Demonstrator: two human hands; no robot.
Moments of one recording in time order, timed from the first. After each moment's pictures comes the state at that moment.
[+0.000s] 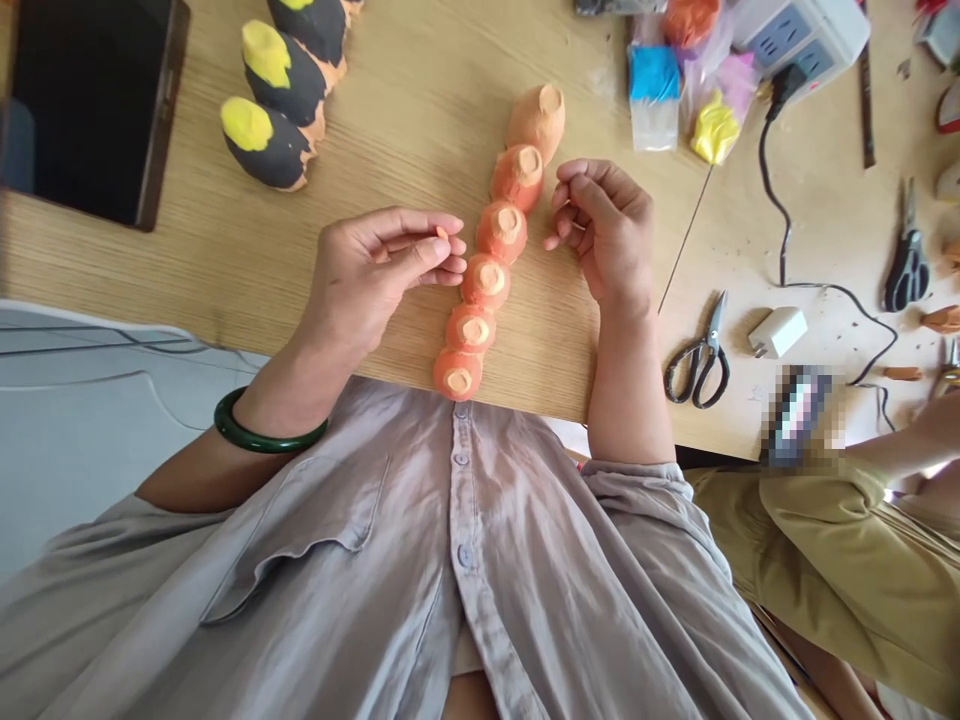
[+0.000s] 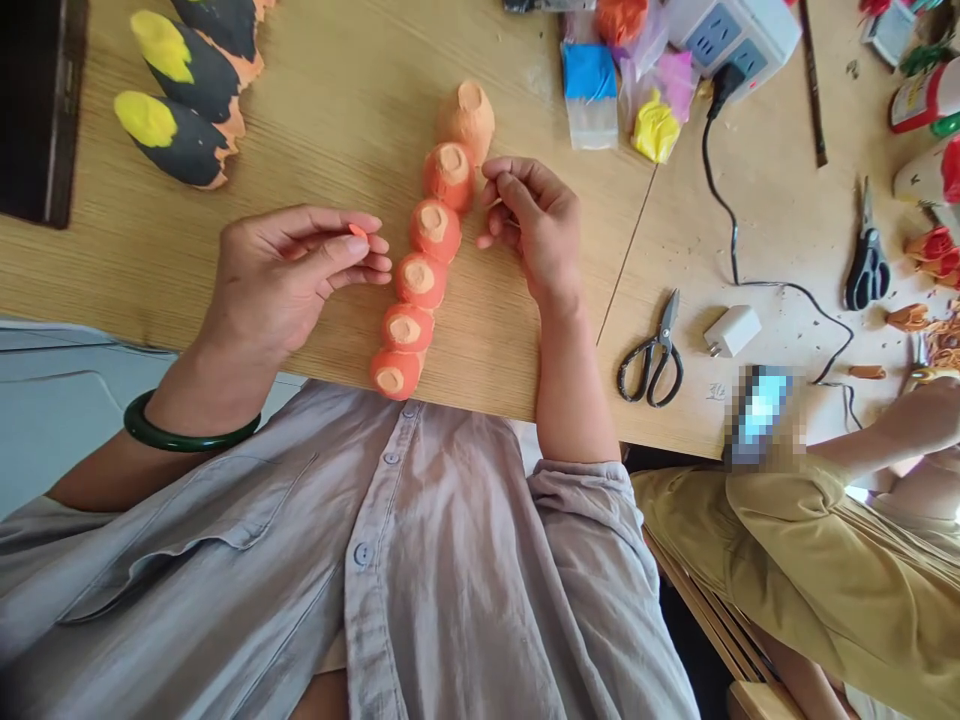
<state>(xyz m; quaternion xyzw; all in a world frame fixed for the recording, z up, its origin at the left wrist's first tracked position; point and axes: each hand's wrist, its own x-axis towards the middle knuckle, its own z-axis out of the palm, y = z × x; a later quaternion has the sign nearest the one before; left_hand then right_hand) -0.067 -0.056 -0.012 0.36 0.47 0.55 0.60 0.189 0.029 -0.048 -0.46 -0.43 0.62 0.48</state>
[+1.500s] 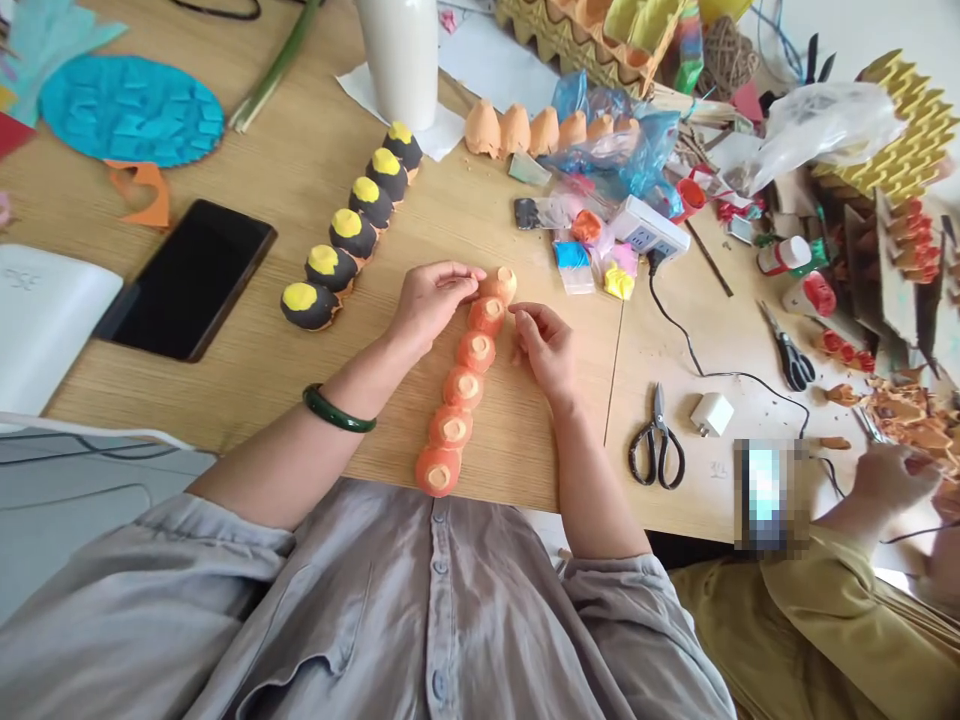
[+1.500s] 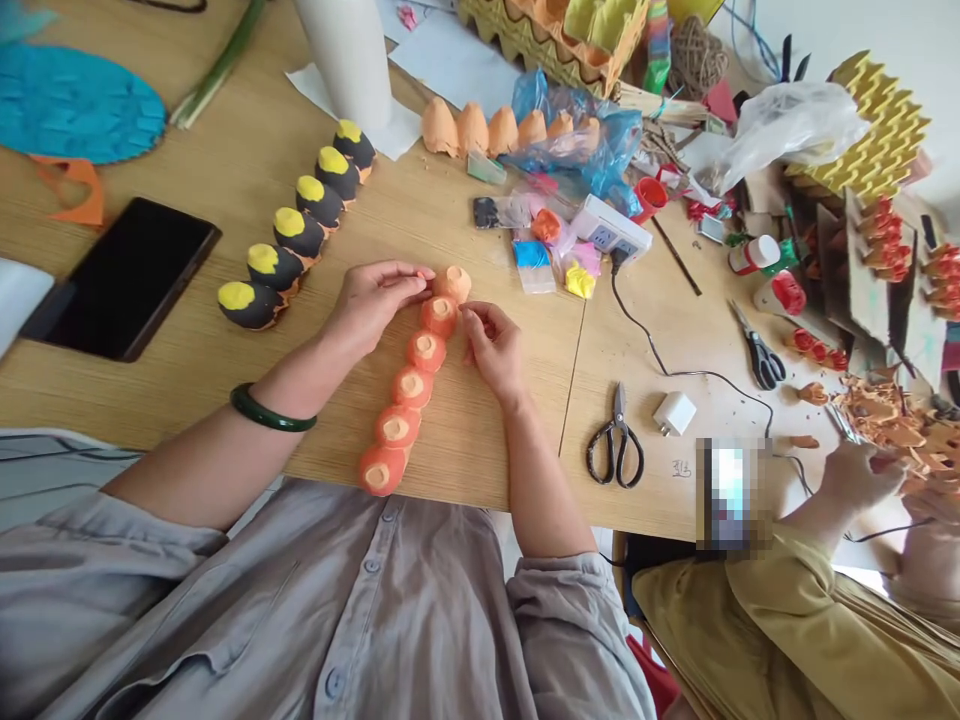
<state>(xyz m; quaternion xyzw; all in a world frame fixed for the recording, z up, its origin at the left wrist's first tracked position) -0.010 0.062 -0.029 0.33 0.50 0.54 0.59 0.178 0.021 -0.044 -0.52 -0.47 0.52 0.49</state>
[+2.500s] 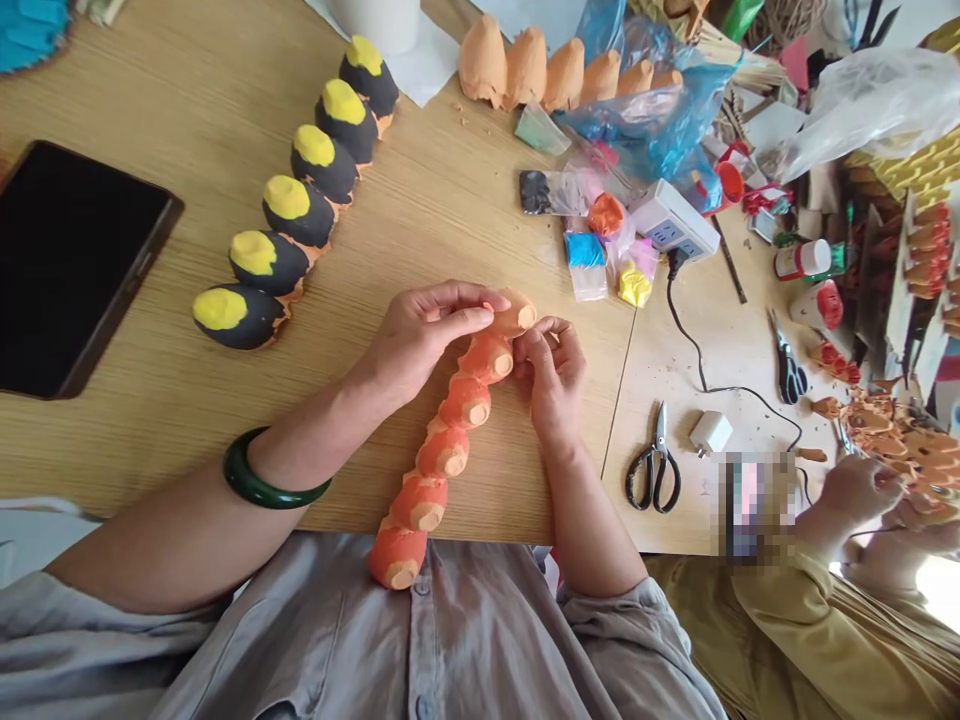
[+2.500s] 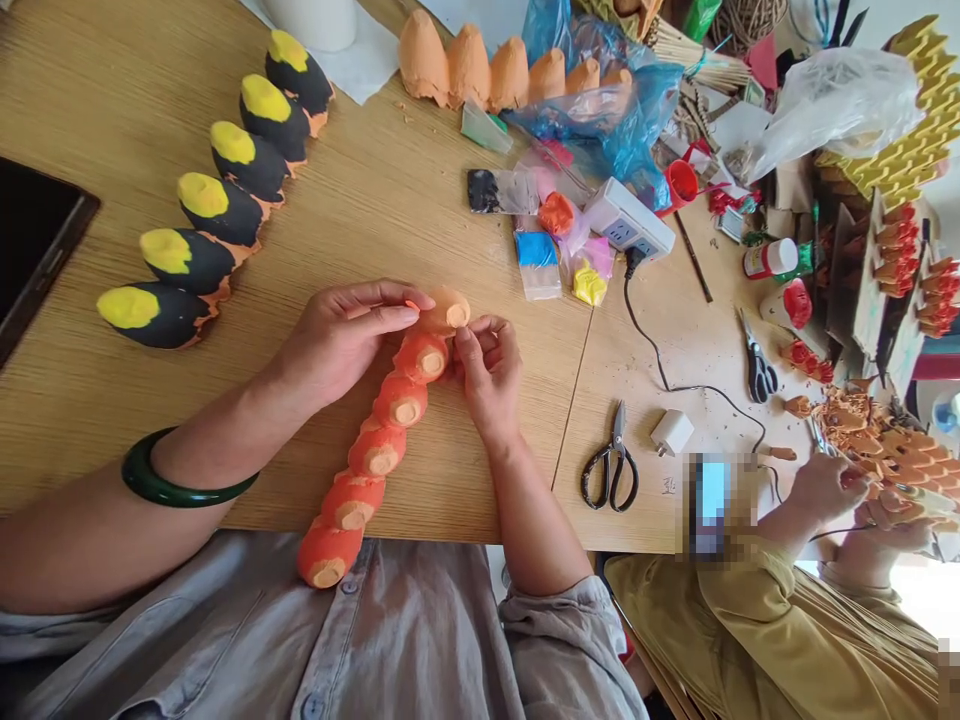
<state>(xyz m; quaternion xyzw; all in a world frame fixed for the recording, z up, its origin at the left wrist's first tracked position) -0.013 0.039 -0.024 0.33 0.43 0.50 0.67 0.162 0.000 -0.024 -0.56 -0.37 0.53 0.52</state>
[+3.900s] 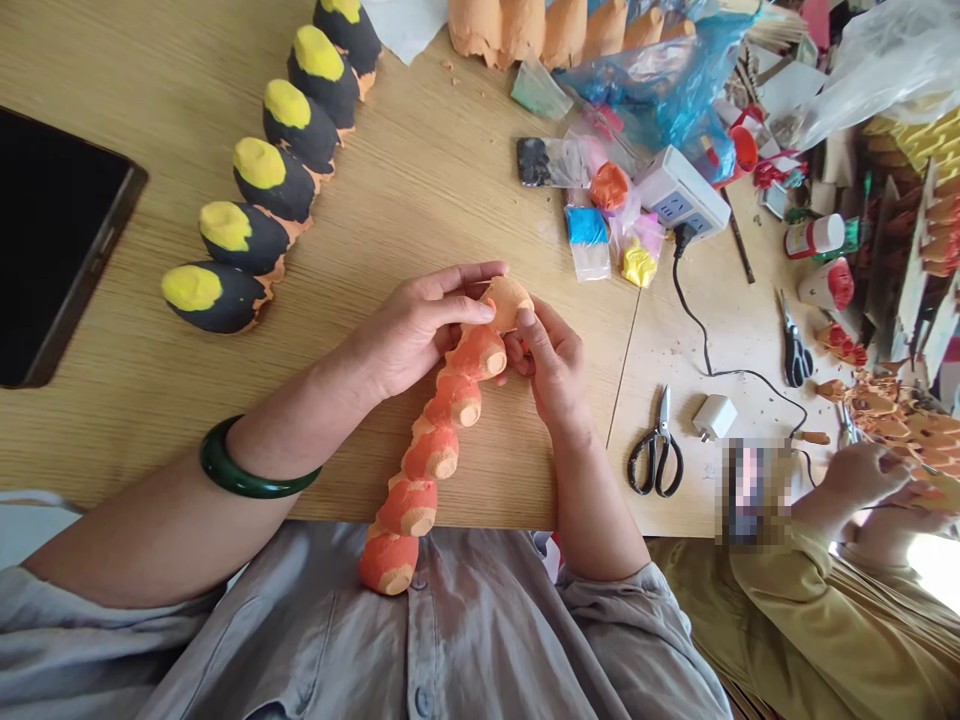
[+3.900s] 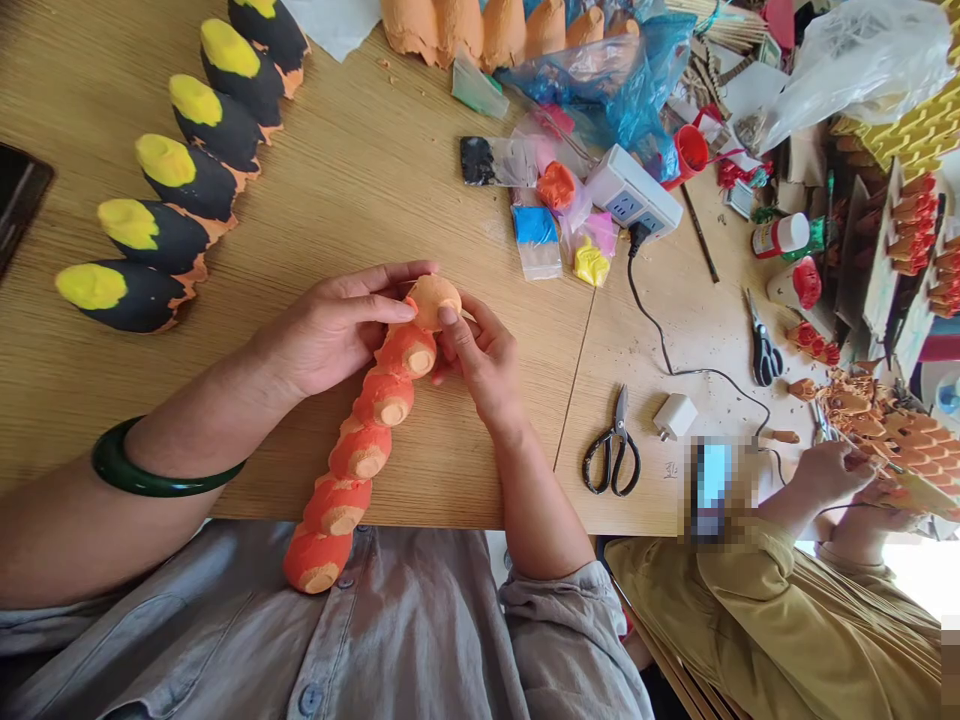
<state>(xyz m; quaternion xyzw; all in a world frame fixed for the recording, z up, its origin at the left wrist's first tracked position) -0.017 0.039 -0.004 0.19 0.35 0.41 0.82 0.168 0.000 -0.012 -0.52 -0.35 0.63 0.45</state>
